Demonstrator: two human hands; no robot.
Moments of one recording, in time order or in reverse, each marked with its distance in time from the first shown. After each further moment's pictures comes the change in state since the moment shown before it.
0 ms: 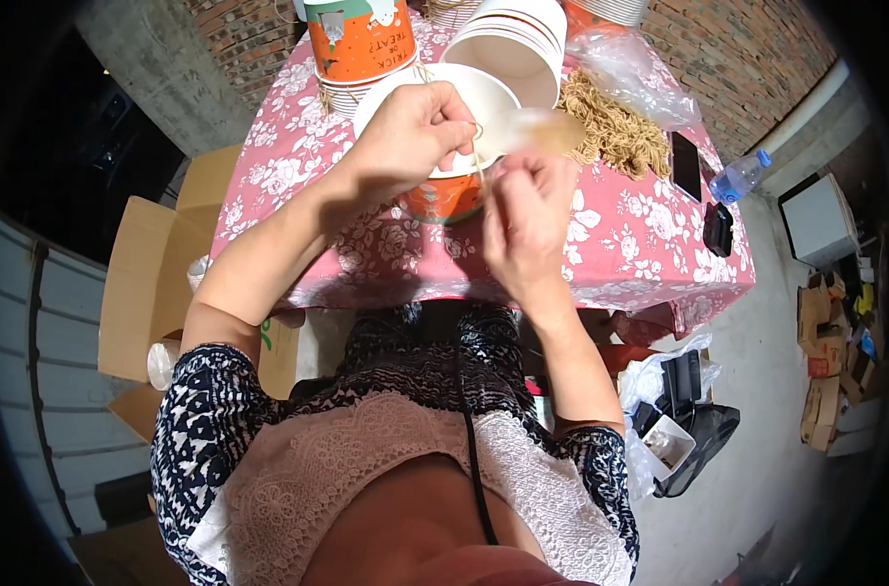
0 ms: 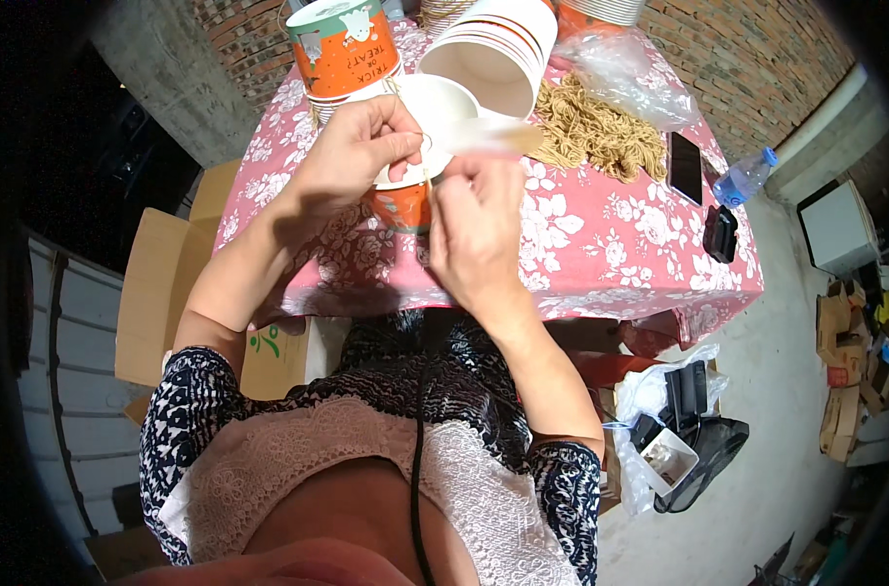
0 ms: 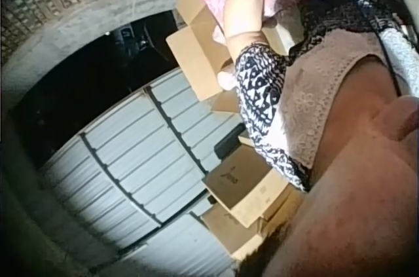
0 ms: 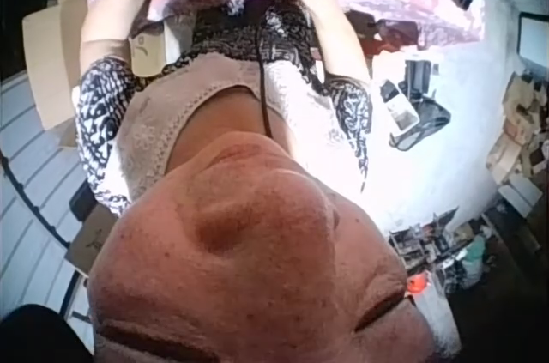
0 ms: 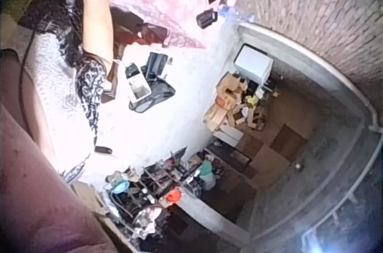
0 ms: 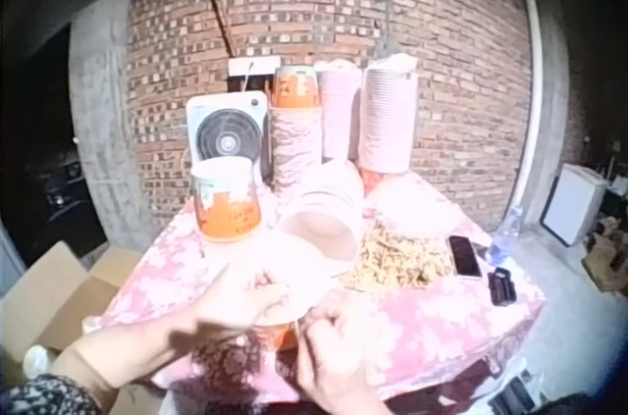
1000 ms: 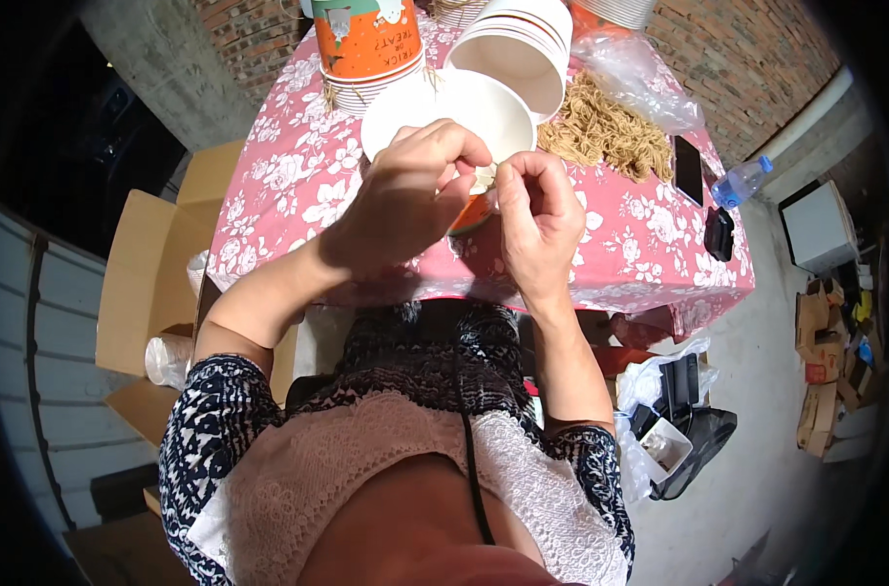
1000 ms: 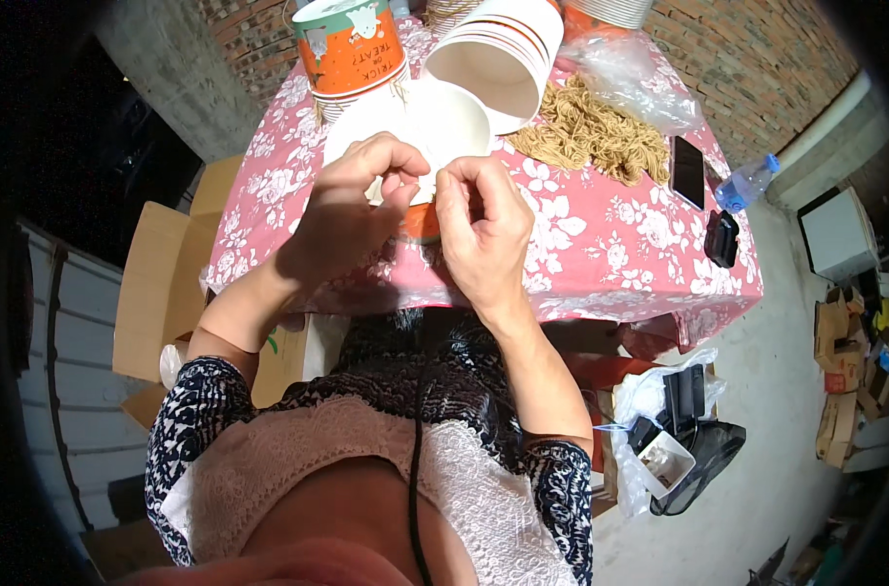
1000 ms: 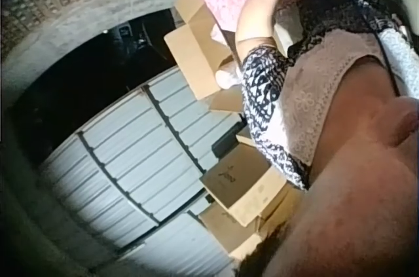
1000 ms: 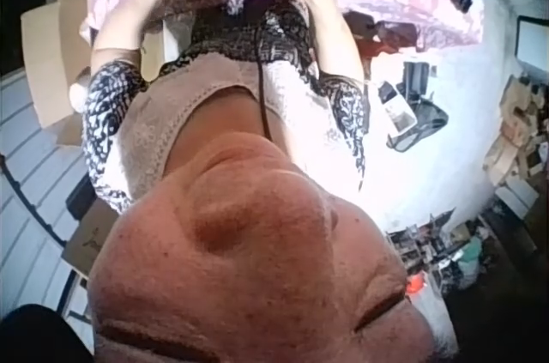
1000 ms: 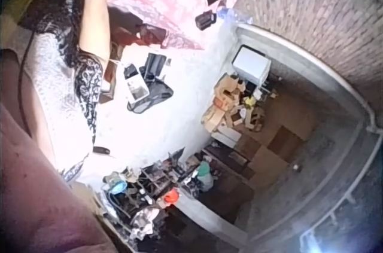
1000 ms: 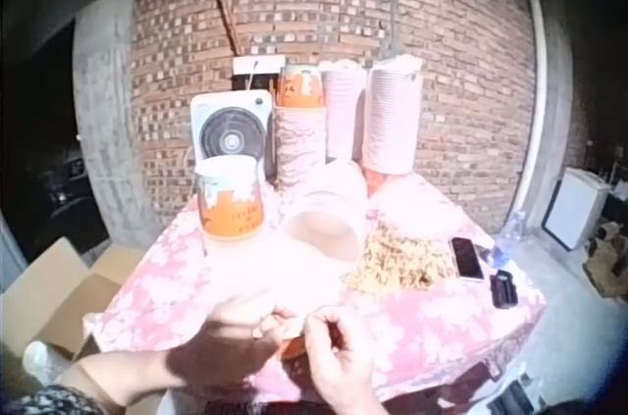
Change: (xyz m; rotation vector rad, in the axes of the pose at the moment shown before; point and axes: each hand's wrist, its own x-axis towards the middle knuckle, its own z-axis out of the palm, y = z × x) left_hand -0.045 0.008 0.011 0.442 0.107 0.404; right_hand -0.002 -0.004 0.009 0.543 0.079 0.510
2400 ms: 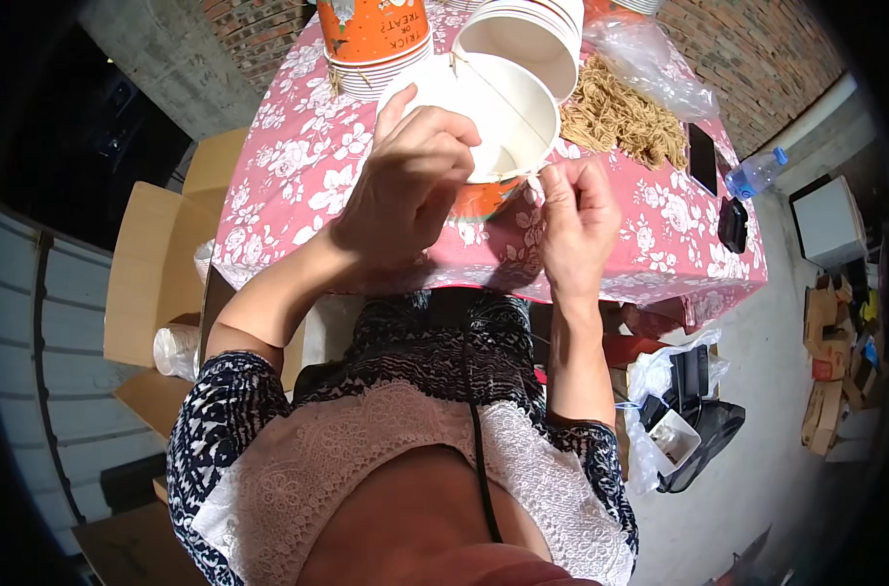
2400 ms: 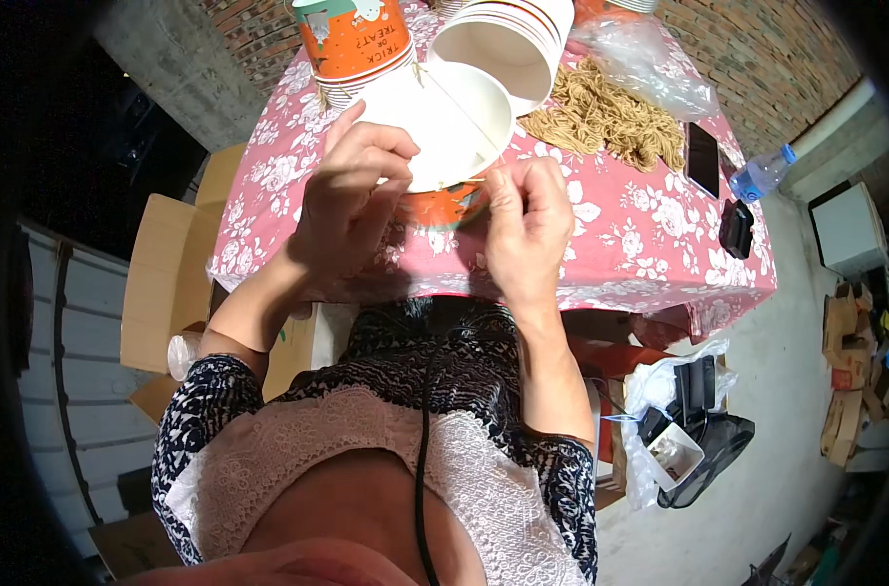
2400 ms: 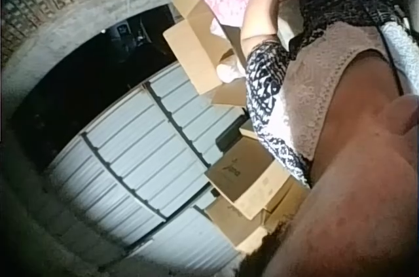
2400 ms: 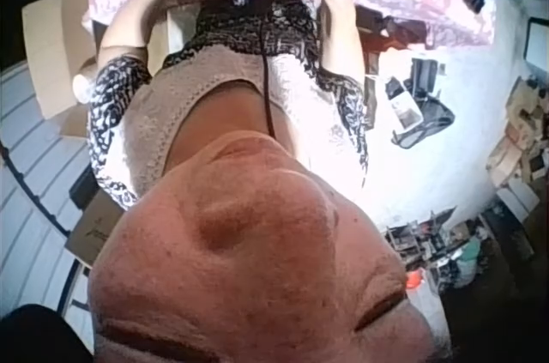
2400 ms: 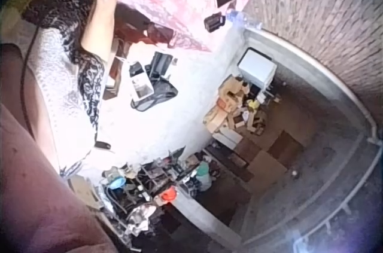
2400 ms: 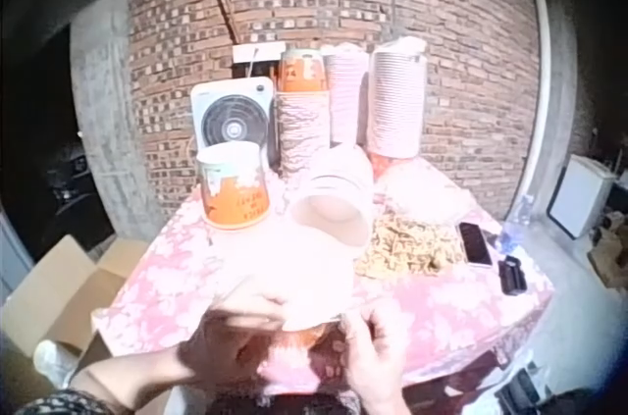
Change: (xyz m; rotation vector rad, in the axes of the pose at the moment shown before) left_hand -0.008 -0.014 -0.007 0.213 0.034 0.309; right_hand -0.006 0.005 -0.025 -0.095 0.085 0.153
